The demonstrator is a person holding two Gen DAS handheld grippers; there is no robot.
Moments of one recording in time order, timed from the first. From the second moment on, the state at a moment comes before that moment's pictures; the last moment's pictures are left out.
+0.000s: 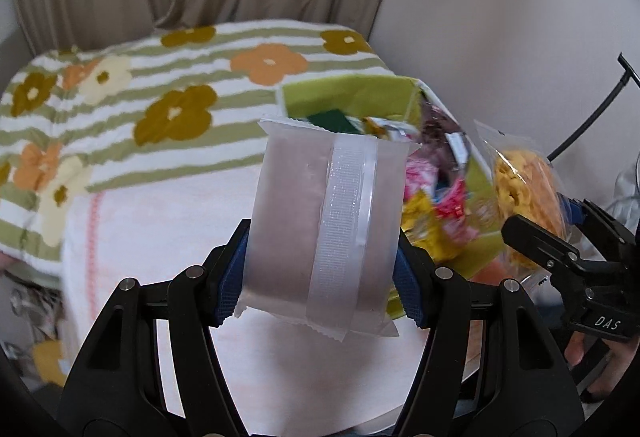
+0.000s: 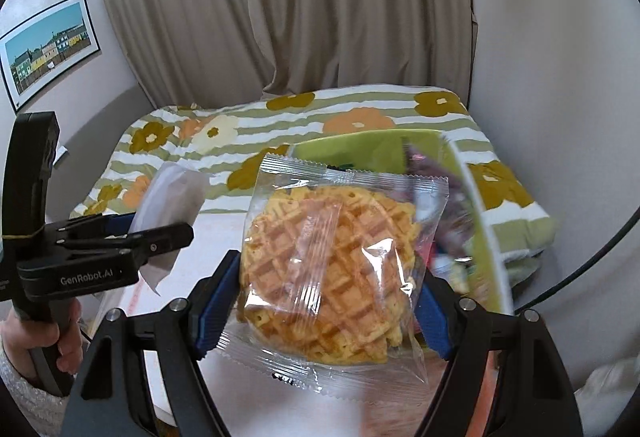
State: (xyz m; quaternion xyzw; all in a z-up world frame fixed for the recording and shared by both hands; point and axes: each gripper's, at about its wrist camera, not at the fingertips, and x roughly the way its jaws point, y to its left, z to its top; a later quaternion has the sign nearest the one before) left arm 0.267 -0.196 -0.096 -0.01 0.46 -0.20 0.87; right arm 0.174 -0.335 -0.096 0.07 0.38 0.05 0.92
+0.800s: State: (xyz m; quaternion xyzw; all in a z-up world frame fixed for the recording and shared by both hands) left arm 0.258 -0.226 -0.112 0.02 0.47 -0.16 0.87; right arm 0.195 -0.389 -0.119 0.10 0.42 0.08 0.90
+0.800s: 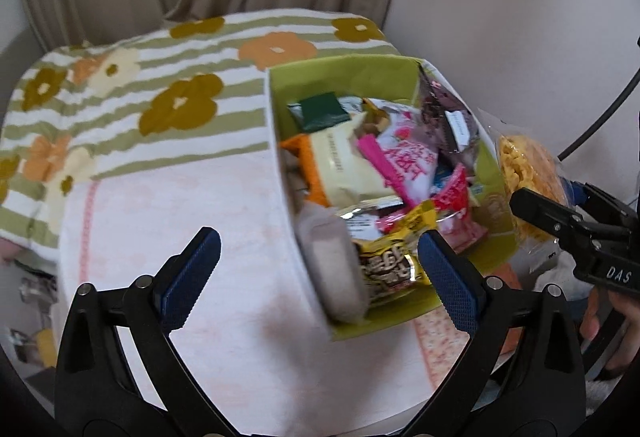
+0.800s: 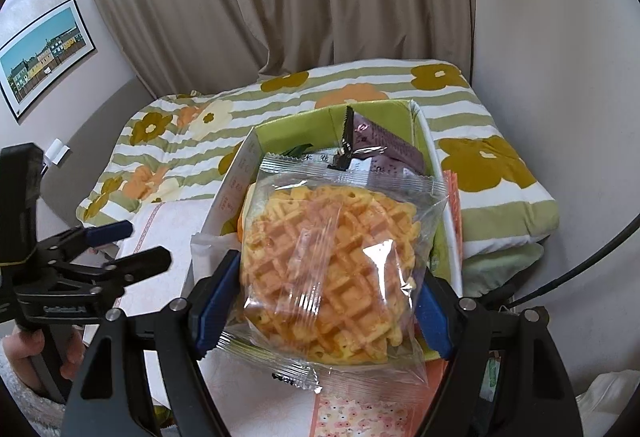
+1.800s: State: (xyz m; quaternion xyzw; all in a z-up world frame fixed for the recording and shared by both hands) left arm 0.198 -0.153 -0.065 -0.02 0.41 -0.07 0.91; right arm 0.172 -0.357 -0.076 0.05 0.35 0.06 0.93
